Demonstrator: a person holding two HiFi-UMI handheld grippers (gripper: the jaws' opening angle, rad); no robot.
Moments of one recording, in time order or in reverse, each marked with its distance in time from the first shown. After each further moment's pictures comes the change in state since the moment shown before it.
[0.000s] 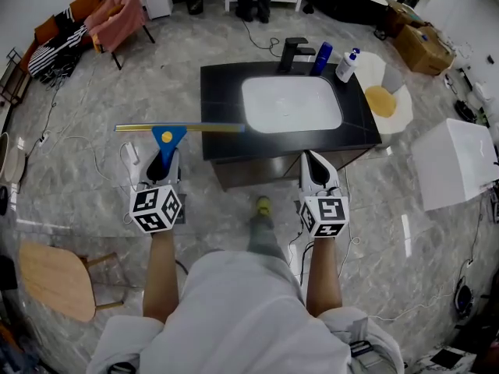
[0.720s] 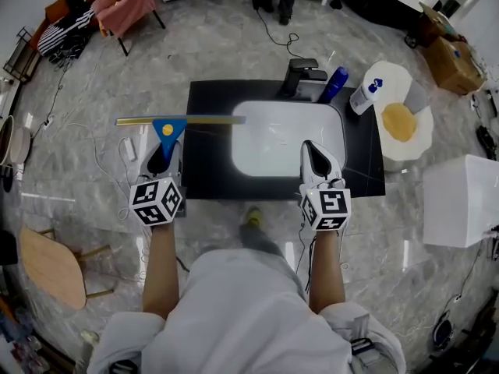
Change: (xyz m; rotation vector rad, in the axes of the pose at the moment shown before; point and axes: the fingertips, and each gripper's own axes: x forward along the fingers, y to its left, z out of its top) left arm 0.249 -0.027 0.029 -0.032 0.066 0.129; right arm 0.231 -0.173 0.008 0.015 0.038 0.146
